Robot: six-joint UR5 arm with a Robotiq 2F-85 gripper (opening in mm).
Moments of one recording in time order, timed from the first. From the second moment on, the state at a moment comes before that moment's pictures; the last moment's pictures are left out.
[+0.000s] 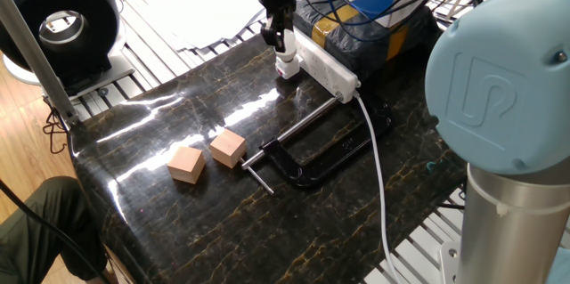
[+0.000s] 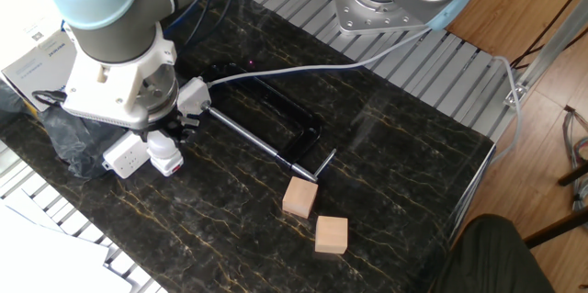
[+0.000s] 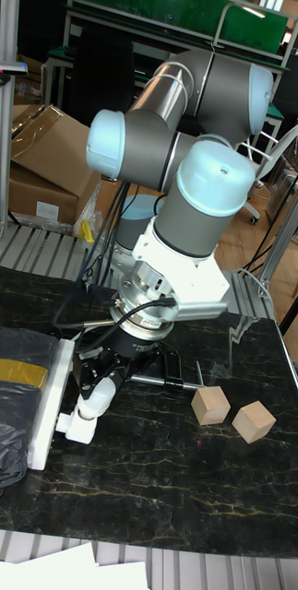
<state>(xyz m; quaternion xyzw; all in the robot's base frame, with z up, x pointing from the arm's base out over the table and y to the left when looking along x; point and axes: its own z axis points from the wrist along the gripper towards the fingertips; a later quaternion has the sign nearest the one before) 0.635 -0.044 0.112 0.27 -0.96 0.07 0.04</state>
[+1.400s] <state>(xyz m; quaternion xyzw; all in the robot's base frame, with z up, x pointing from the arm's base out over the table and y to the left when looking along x) 0.632 -0.027 0.124 0.38 -0.92 0.04 0.03</state>
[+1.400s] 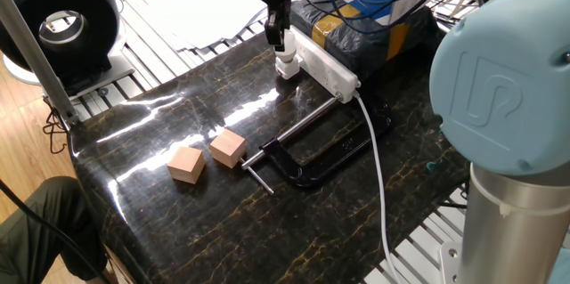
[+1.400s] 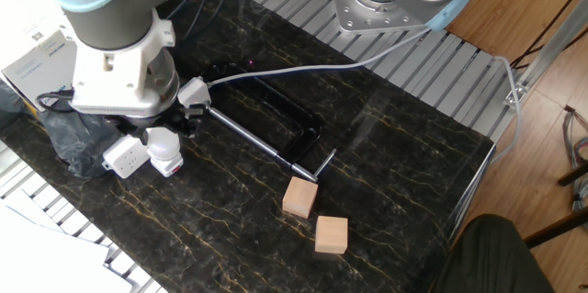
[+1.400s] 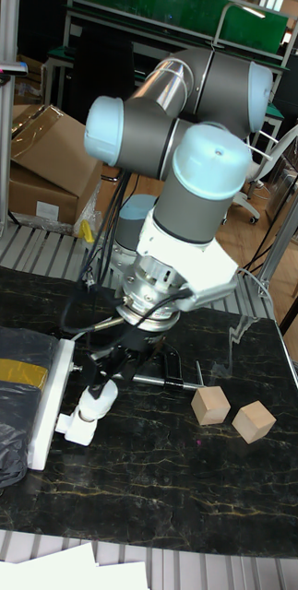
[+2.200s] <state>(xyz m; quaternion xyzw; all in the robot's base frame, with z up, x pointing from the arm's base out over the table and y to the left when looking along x) 0.658 -0.033 0.137 0.58 -0.81 0.07 0.01</state>
